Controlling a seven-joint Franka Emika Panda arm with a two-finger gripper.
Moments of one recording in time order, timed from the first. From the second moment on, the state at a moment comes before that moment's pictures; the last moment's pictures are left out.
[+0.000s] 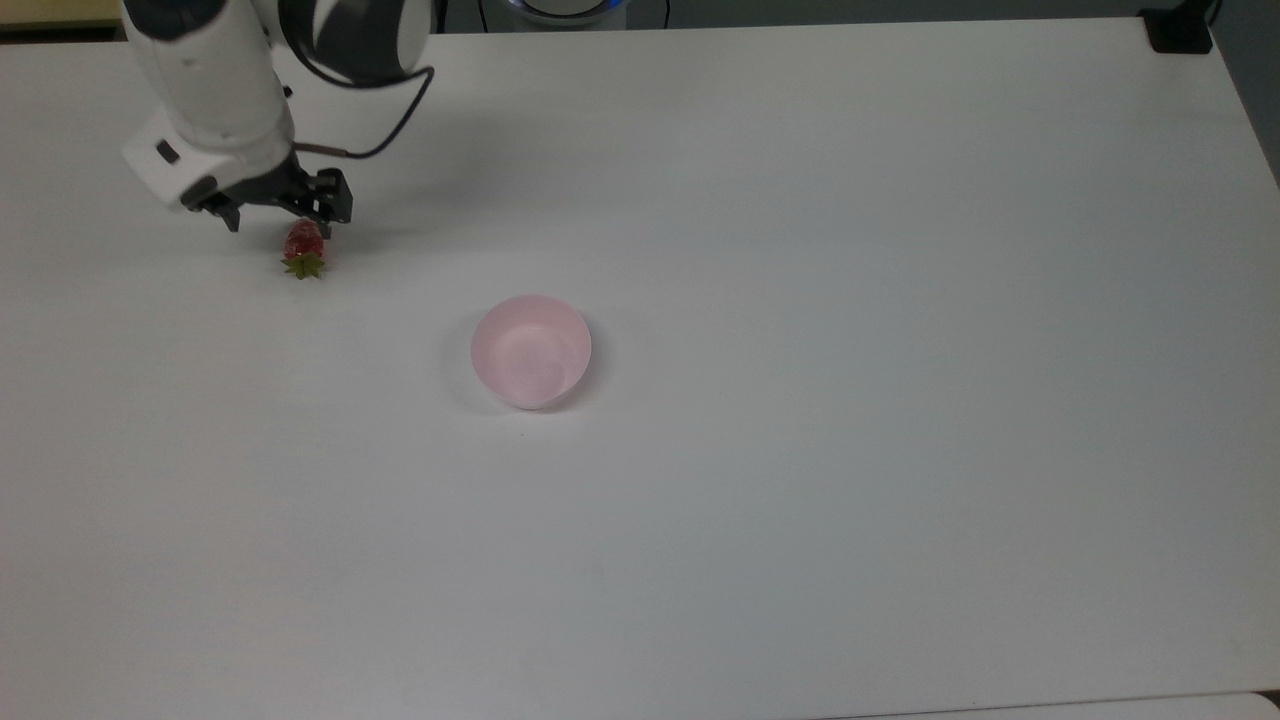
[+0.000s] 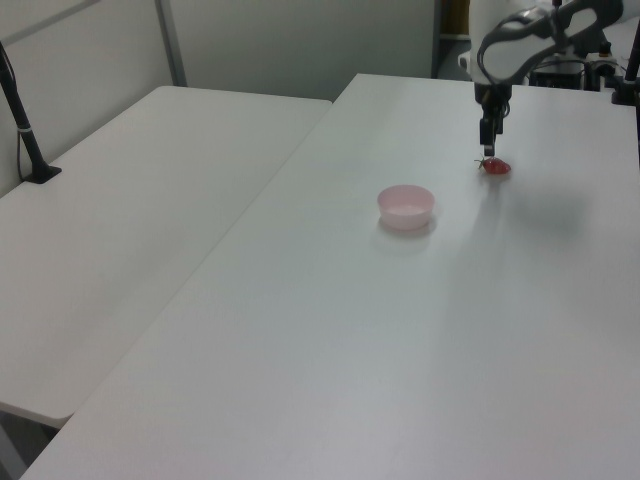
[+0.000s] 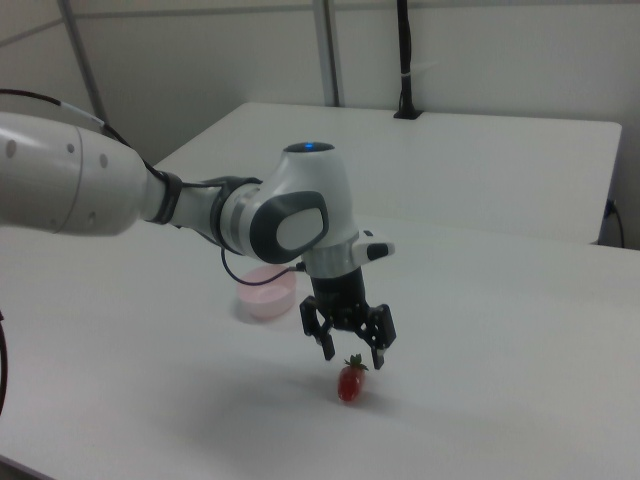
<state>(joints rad) 0.00 0.31 -0.38 -1.89 -0.10 2.15 -0.34</state>
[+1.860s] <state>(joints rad) 0.35 0.45 -0.37 -1.65 0.04 2.16 0.06</state>
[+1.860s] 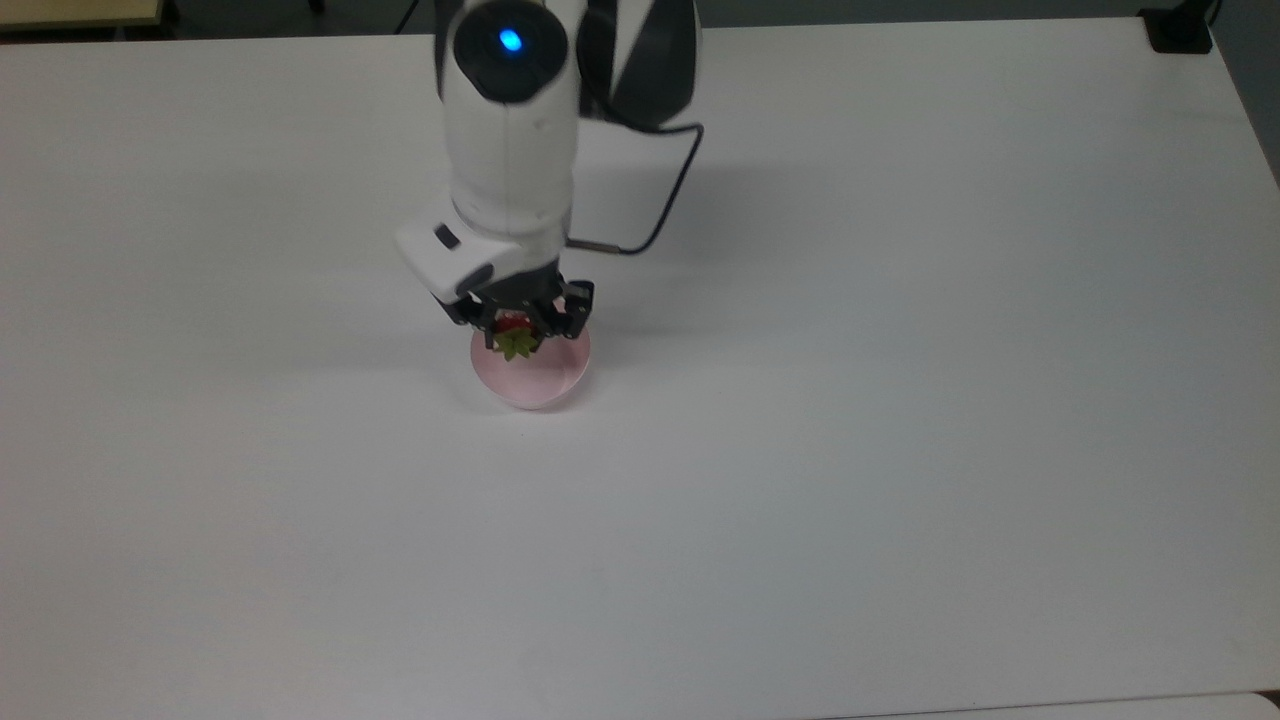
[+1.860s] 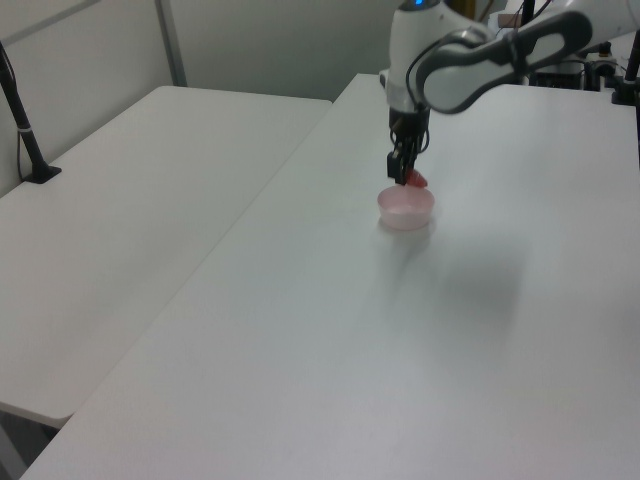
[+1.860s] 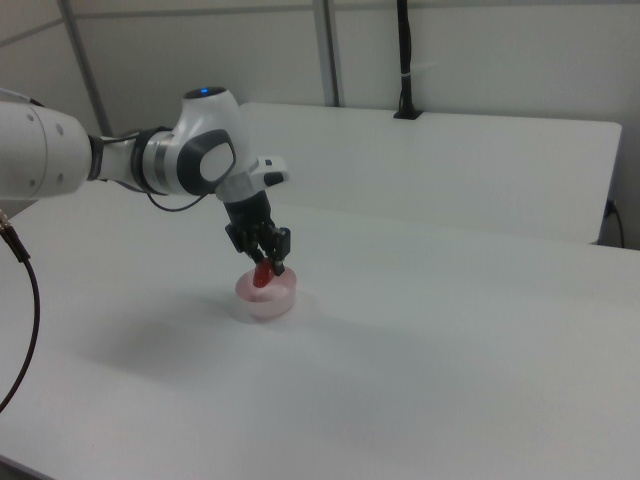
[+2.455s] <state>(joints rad) 0.30 0.39 -0.33 -1.60 0.03 2.02 0.09</state>
